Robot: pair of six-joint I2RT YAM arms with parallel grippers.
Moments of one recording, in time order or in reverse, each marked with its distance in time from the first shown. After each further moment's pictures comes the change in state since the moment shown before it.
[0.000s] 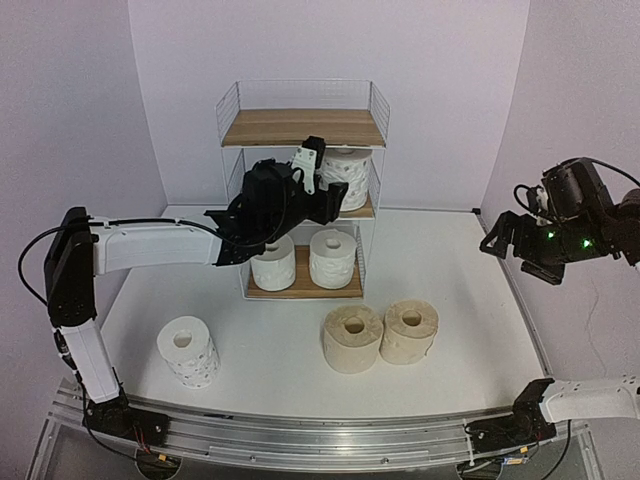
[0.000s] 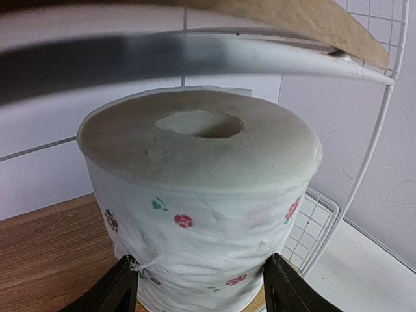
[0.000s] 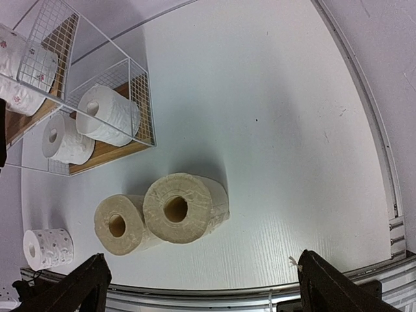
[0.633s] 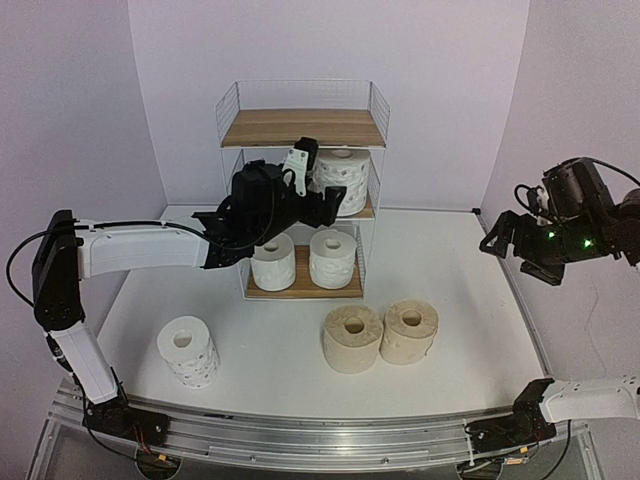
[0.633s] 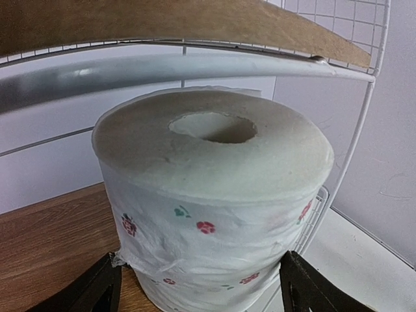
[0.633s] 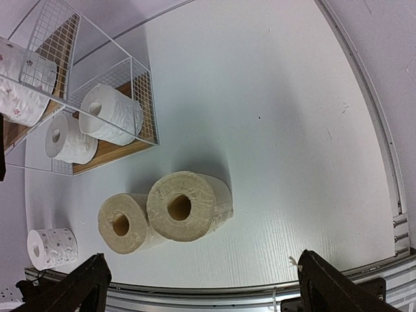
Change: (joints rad) left arm 0.000 -0.072 -0.069 -0.012 0.022 -0.005; right arm 0.000 -0.001 0.002 0.000 -0.012 0.014
